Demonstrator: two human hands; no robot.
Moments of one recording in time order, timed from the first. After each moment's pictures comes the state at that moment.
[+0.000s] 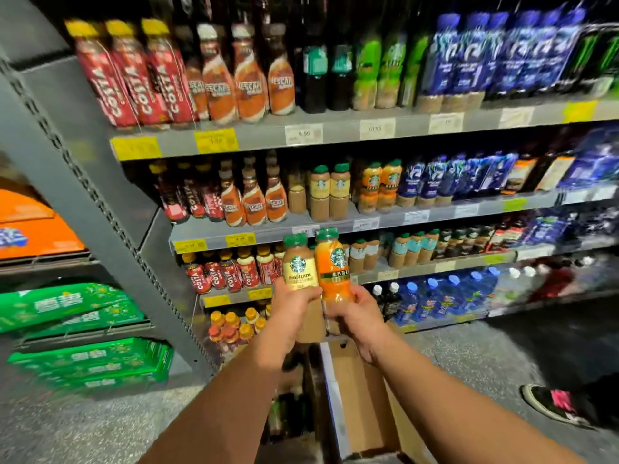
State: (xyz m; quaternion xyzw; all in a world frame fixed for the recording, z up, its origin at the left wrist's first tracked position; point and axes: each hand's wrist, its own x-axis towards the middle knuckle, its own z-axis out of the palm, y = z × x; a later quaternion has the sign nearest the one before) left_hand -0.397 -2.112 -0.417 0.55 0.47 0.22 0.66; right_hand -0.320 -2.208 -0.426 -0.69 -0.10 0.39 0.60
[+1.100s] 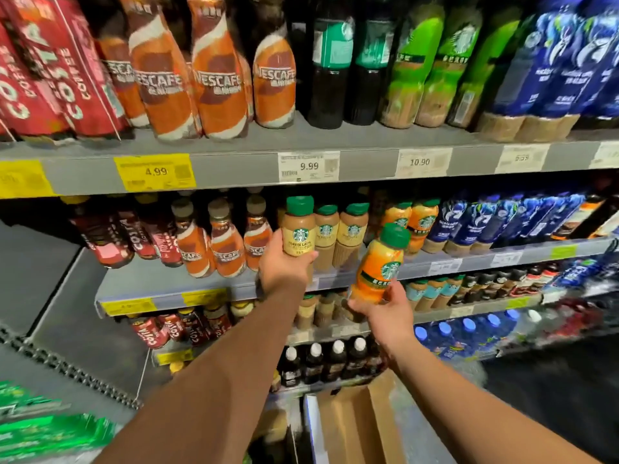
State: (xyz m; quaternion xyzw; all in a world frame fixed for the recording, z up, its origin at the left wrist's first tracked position) left_hand -0.217 -1.927 -0.427 0.65 0.43 0.34 0.53; right_hand -0.154 -2.075 -0.442 -0.76 -0.09 0.23 0.60
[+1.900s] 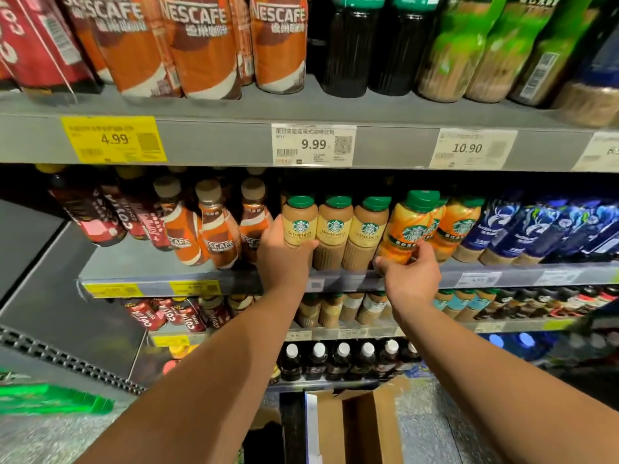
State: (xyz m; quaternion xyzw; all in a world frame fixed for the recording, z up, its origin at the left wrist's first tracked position) left_hand -0.184 -1.905 -0.465 0.66 0.48 0.39 0.42; right_hand -0.067 -2.017 -0.464 -0.85 -0.10 0.08 0.51
